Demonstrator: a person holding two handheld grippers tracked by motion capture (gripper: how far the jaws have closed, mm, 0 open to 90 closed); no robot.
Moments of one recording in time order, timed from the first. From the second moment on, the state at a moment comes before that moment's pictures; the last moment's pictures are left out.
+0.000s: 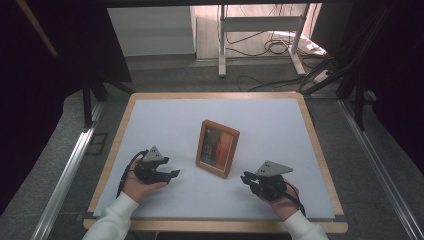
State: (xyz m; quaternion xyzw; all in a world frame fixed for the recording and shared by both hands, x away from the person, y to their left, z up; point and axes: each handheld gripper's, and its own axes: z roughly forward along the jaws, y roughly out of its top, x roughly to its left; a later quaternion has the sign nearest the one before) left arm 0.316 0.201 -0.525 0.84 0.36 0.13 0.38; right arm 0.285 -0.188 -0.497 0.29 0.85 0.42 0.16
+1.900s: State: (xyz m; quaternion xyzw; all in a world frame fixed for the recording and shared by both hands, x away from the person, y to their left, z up) left arm 0.317 0.195 -0.528 0.85 0.36 0.13 0.37; right arm 0.317 -0.129 -0.526 0.25 0.88 0.37 0.16
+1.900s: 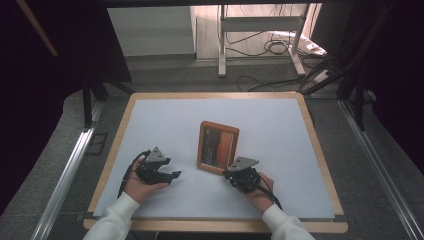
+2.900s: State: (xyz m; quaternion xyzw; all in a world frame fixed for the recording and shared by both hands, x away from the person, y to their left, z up) left arm 0.317 0.195 -0.528 0.85 0.35 0.13 0.37; right arm 0.326 -0.144 -0.525 0.27 0.87 0.37 0.17
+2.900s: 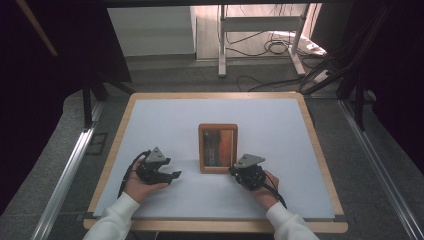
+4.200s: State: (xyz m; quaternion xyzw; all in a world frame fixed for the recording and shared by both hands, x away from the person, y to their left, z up) left arm 0.319 0.192 -0.527 0.84 0.35 0.14 0.37; right arm 0.303 -0.297 -0.515 0.43 0.78 0.41 0.20
